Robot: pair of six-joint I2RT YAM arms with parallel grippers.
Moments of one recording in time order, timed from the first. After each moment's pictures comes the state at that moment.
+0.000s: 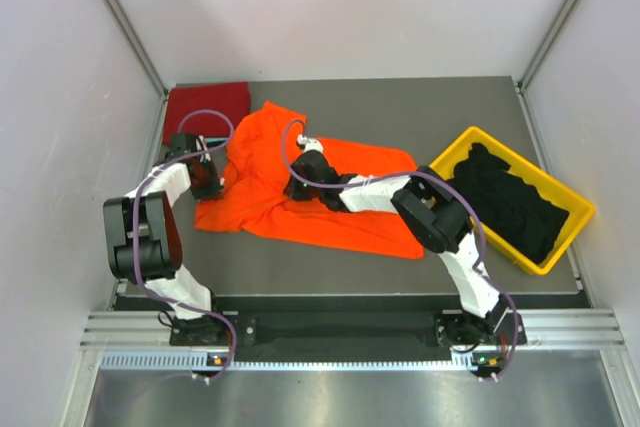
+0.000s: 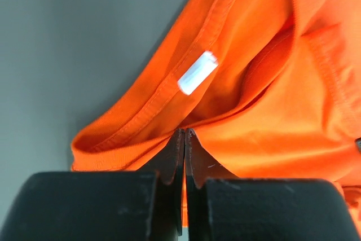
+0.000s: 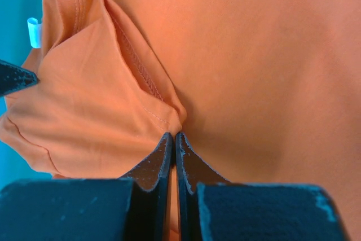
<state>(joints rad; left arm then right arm) 0.16 1.65 0.99 -0.43 0.14 -0.22 0.88 2.21 1.44 0.18 0.04 0.69</state>
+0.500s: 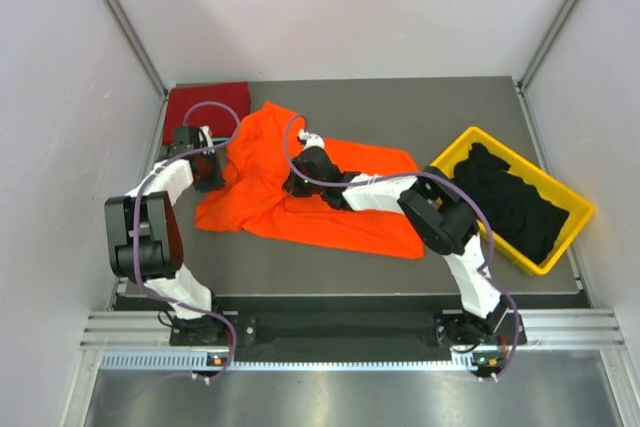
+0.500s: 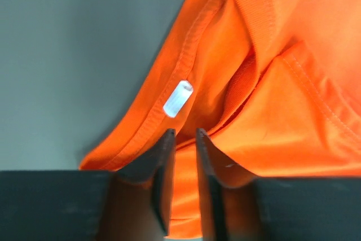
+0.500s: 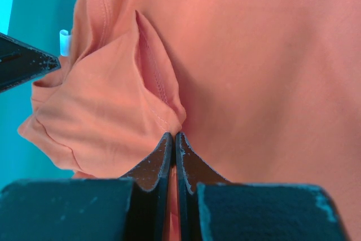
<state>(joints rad) 0.12 1.66 1.03 -0.39 0.11 -0.16 0.87 2.16 1.42 0.20 0.04 0.69</state>
